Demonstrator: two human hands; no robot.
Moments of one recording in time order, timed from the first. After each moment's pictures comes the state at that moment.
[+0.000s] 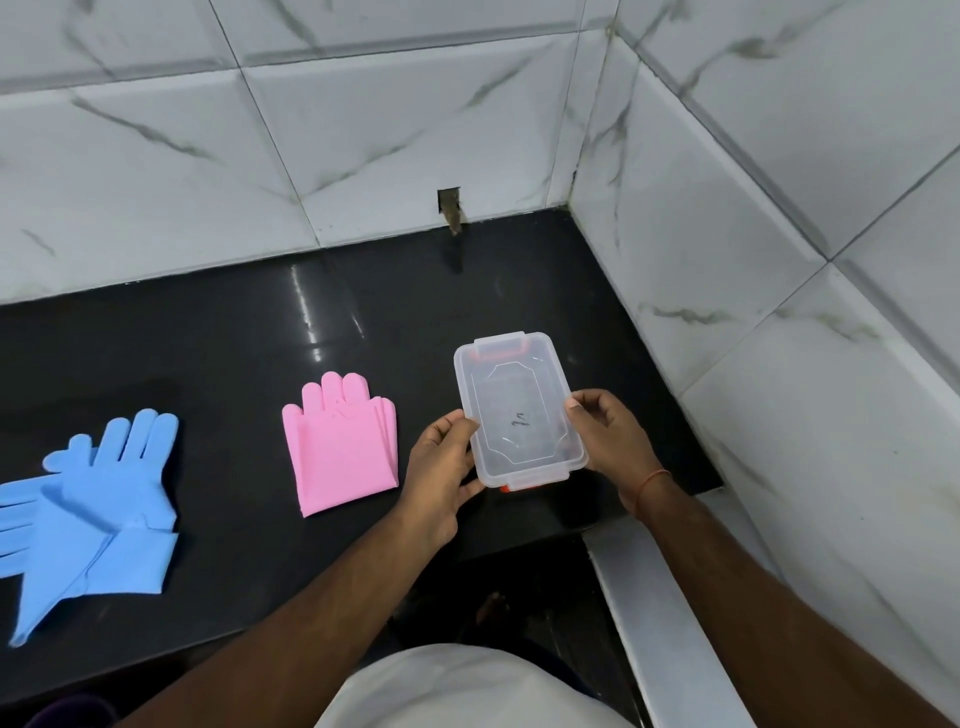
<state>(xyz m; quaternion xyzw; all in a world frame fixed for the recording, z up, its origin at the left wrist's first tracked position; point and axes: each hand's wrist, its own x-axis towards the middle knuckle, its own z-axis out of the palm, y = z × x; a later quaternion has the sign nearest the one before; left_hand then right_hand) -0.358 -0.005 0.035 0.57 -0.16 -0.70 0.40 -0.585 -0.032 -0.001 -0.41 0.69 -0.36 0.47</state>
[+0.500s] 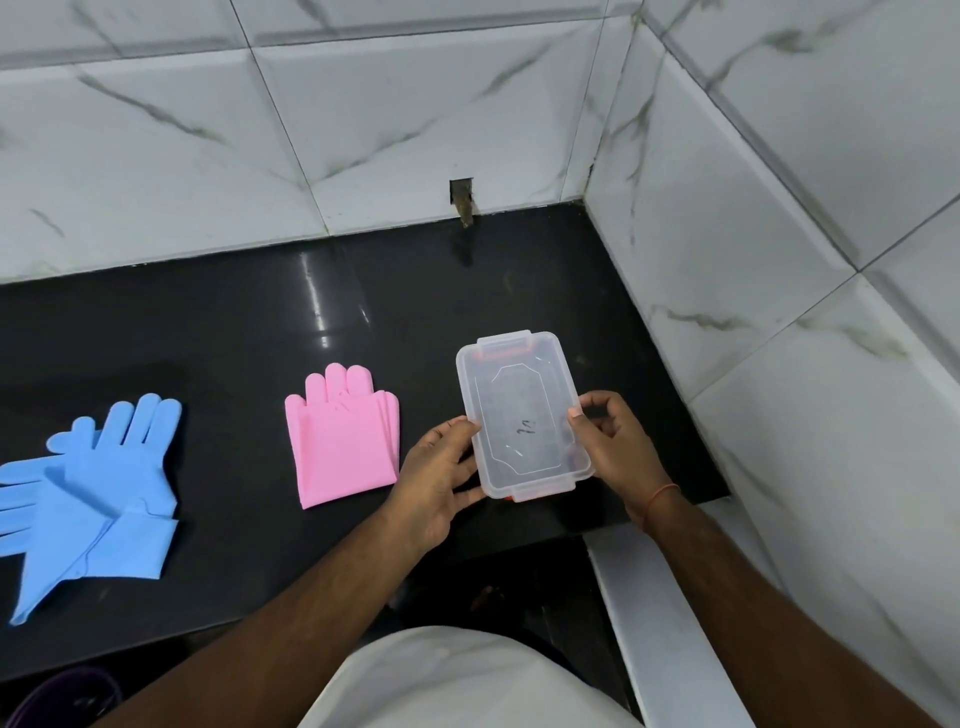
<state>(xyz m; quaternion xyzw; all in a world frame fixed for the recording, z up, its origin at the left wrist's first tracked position) -0.350 -0.007 0.031 0.57 -0.13 -0.72 0.37 -0.586 -0.029 0.003 -0.43 0.68 -0.35 0.48</state>
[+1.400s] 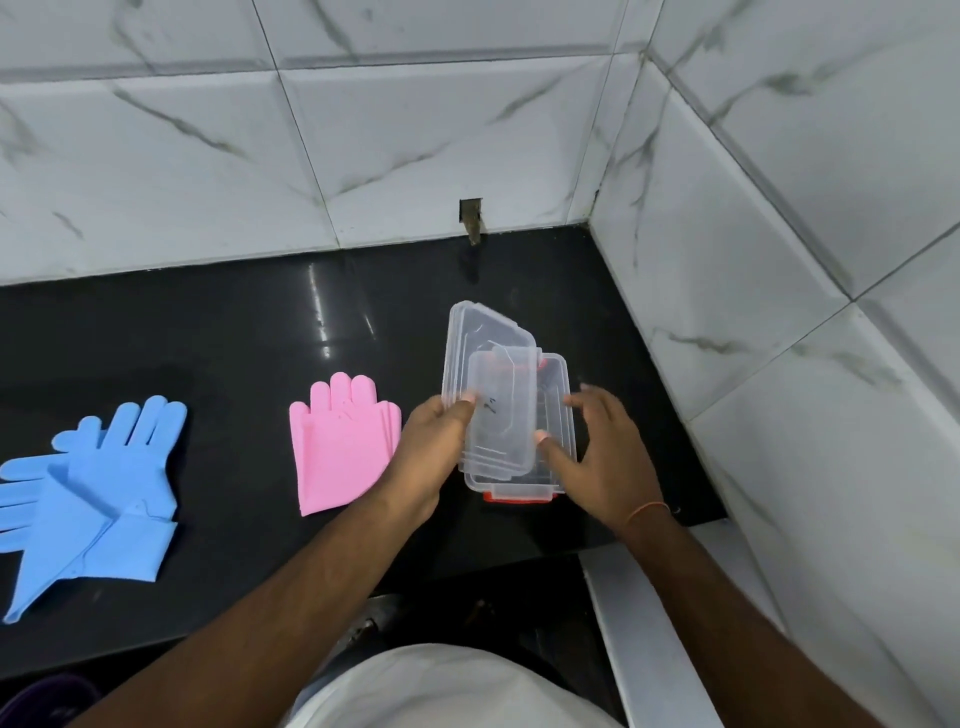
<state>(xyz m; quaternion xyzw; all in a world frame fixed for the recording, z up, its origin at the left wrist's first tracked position) -0.350 -0.029 0.074 0.61 -0.26 -0.63 0.40 -0.571 -0.031 0.019 -0.68 0.66 -0.23 0.22</state>
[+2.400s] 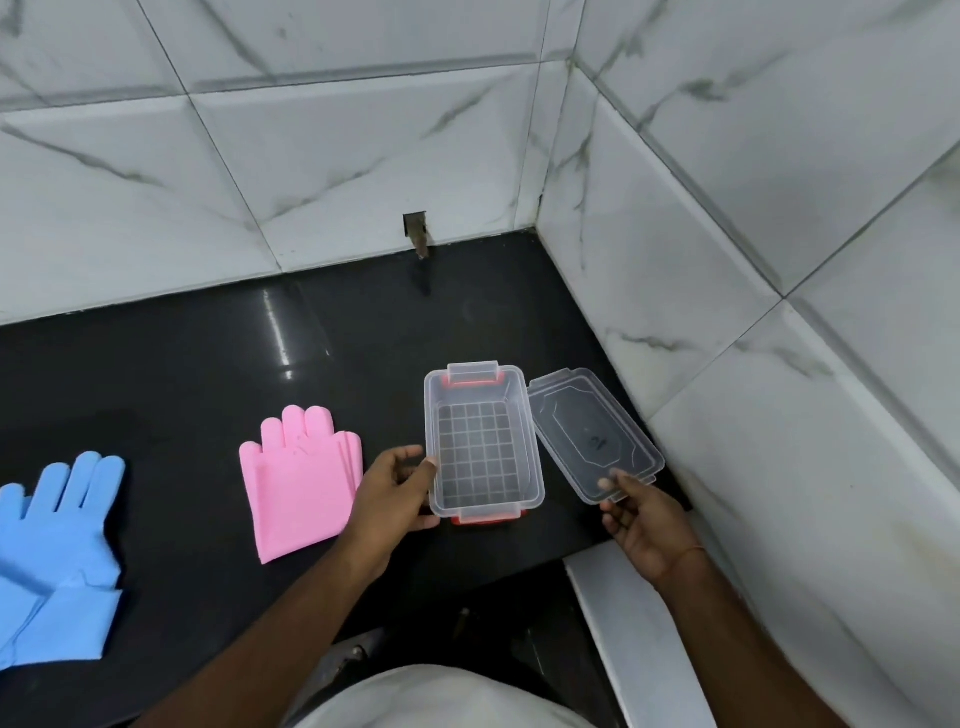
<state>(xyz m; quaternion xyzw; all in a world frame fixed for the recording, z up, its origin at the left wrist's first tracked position) -0.332 -0.025 0.006 0.65 -0.33 -0.61 0.30 -0.650 0.009 -0.015 -0.03 0.64 -0.48 0.60</state>
